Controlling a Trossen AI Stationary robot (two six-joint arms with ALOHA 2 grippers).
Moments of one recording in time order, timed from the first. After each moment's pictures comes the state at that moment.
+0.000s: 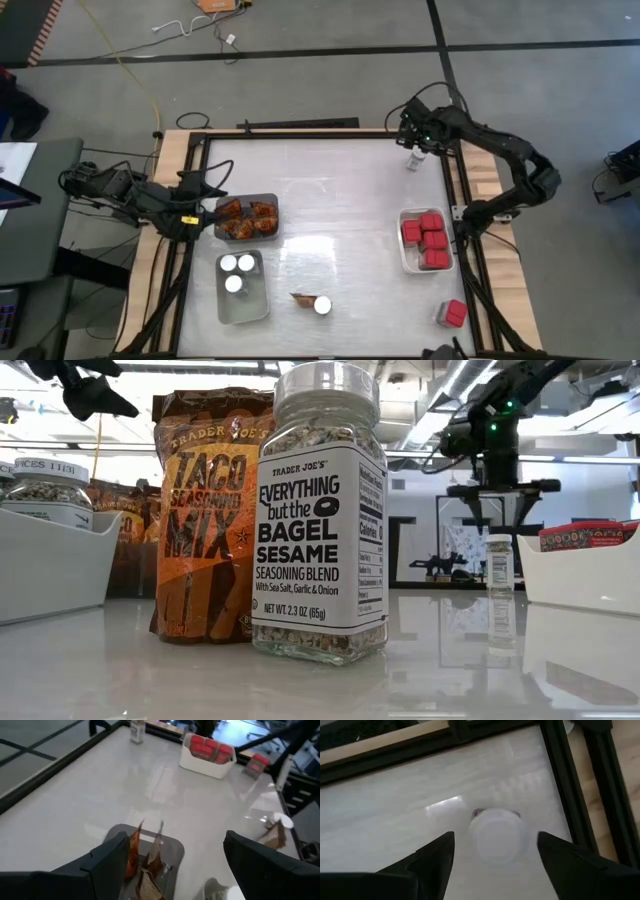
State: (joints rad) left arm -0.38 0.42 0.78 -0.82 -0.53 -0.49; right arm -0.86 1.43 1.10 -1.02 0.28 0.96
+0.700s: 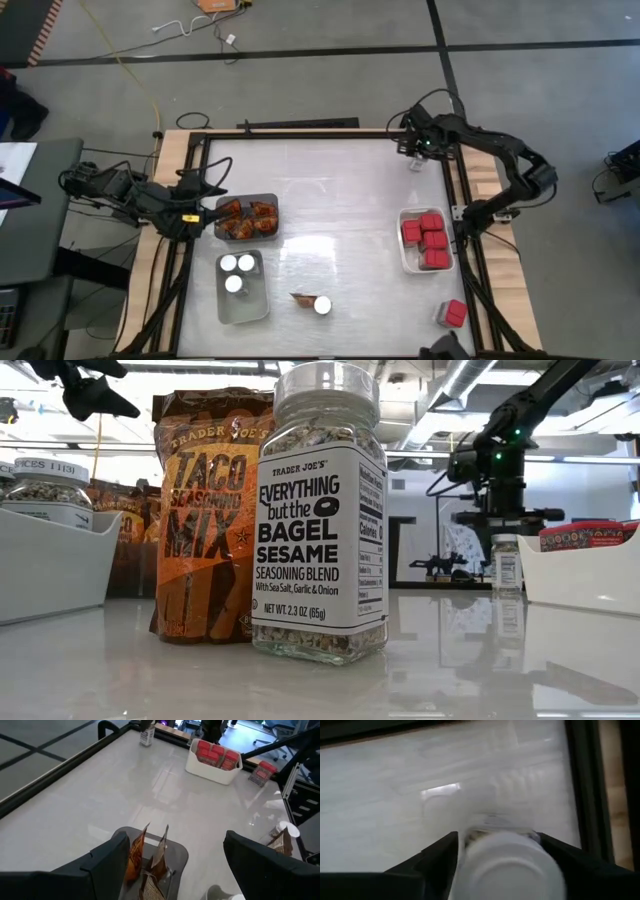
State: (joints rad) left arm -0.38 0.43 0.78 -0.81 -0.56 -0.52; right arm -0.95 1.47 0.94 -0.80 0.20 0.76
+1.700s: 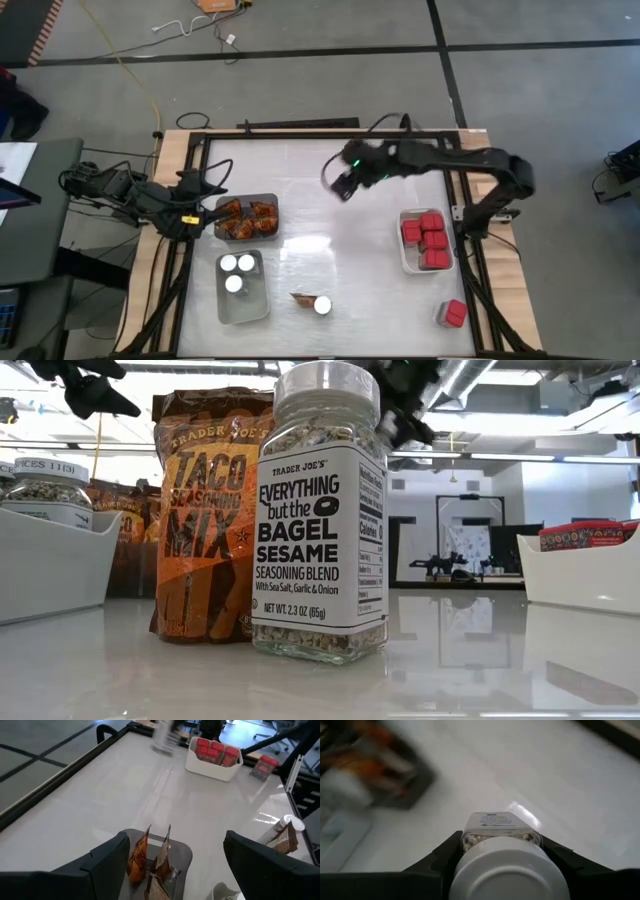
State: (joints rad) left arm -0.38 0.43 0.78 -0.81 -0.56 -0.46; right arm -0.14 1.62 1.51 -0.82 0.14 0.59
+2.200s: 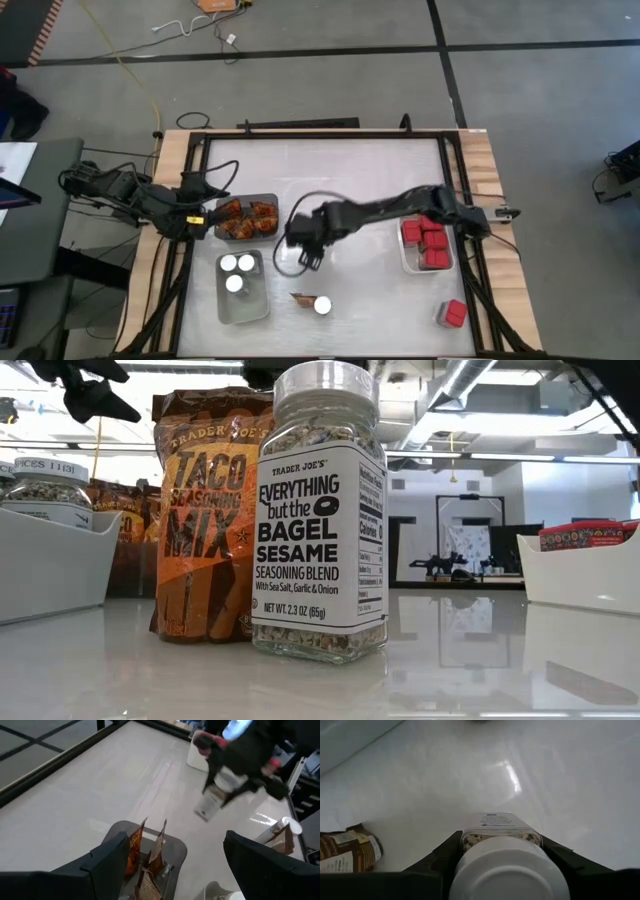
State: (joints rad) left arm -0.38 0.48 0.78 -0.81 -0.55 -0.55; right arm 0.18 2.24 2.13 -1.18 0.16 0.53
